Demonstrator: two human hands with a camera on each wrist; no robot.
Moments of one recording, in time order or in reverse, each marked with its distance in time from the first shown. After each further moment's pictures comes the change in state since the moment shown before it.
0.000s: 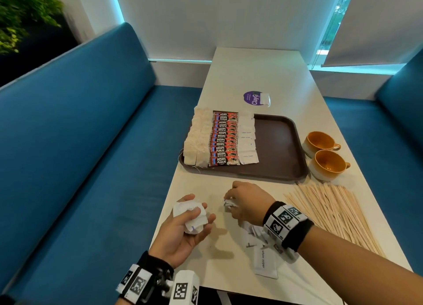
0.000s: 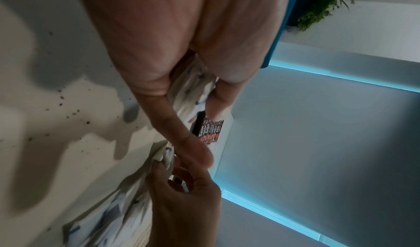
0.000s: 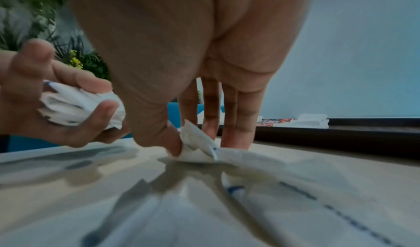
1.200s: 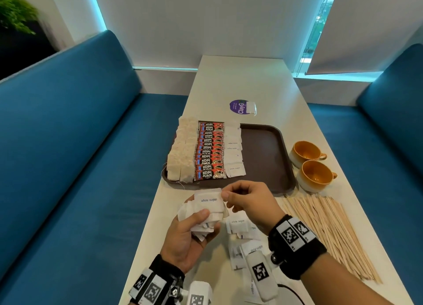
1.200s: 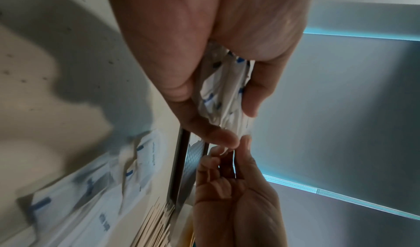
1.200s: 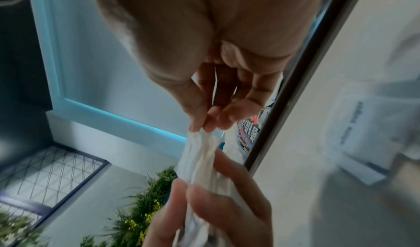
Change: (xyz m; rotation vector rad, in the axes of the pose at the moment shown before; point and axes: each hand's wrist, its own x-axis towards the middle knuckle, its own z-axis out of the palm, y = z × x) left_hand 0.042 -0.013 0.046 0.006 -0.166 0.113; right_hand -0.019 0.017 -0.027 1.329 0.372 0.238
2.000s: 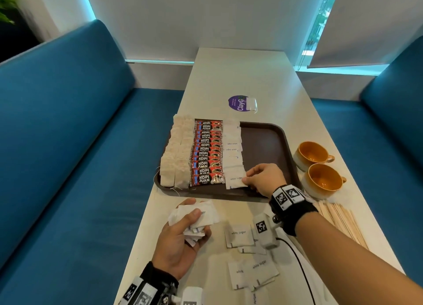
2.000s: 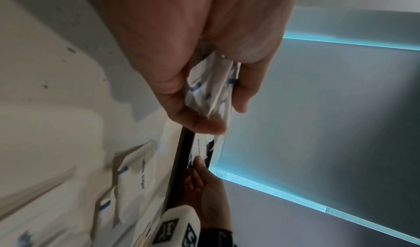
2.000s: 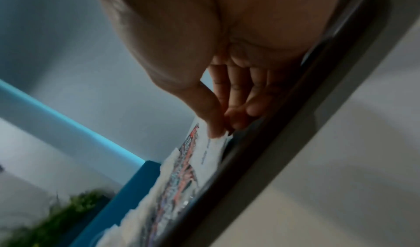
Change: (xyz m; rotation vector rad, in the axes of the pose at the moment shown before) left_hand 0.030 0.007 -0.004 -0.009 0.195 -0.023; right_hand 0.116 0.023 -0.057 -0.458 0.310 0.246
